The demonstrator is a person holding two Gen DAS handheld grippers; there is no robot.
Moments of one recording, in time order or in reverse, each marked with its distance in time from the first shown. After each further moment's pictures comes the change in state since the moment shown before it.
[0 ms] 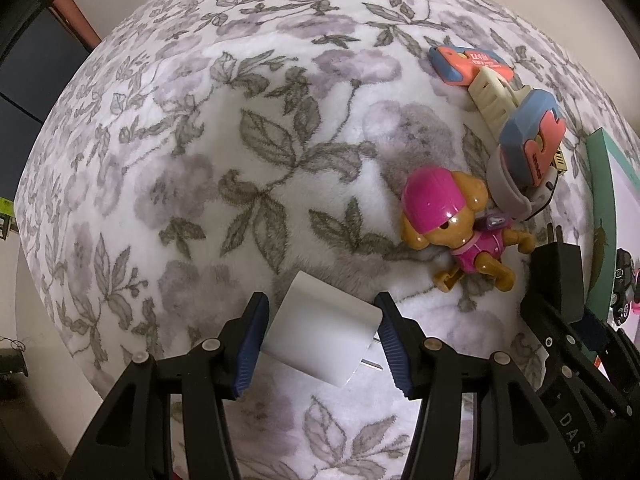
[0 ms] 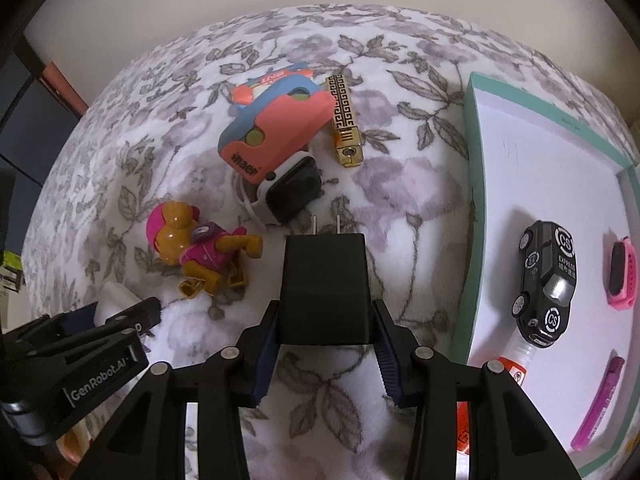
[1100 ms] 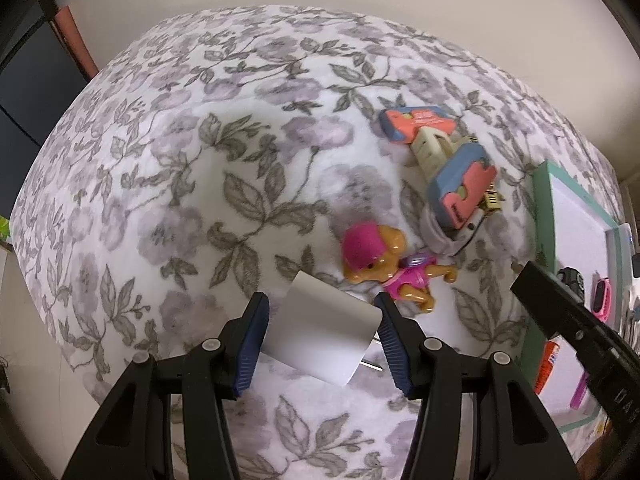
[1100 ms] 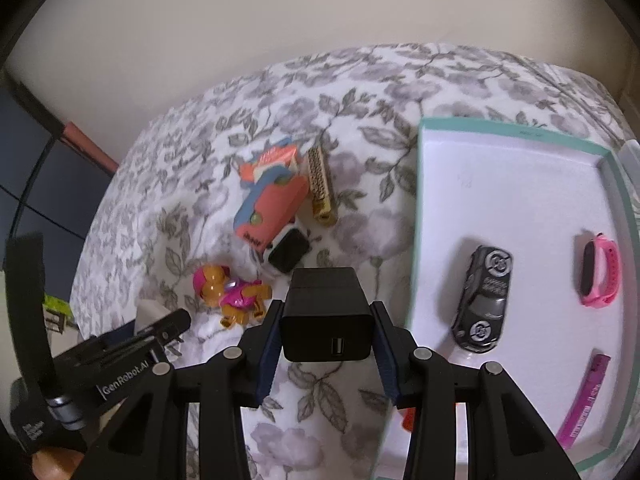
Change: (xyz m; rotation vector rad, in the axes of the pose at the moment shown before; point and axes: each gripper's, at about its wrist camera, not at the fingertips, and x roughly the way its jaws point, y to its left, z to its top) left arm -0.072 -0.013 -0.001 0.013 -0.139 -0.081; right arm -0.070 -0.050 0.009 0.126 -0.118 0.140
